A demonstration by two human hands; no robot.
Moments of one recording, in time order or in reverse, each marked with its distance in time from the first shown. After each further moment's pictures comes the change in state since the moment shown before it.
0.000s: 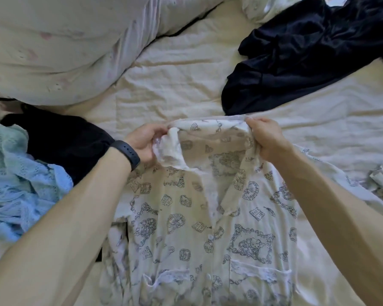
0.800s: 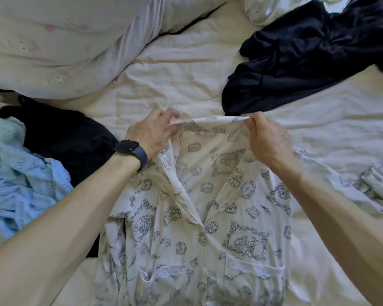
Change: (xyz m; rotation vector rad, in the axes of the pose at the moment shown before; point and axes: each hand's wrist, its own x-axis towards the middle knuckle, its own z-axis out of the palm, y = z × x) left_hand -0.002 -0.011 -0.002 1.550 0.514 0.756; right_hand -0.016 0.018 -0.018 -1.021 0.229 -0.742
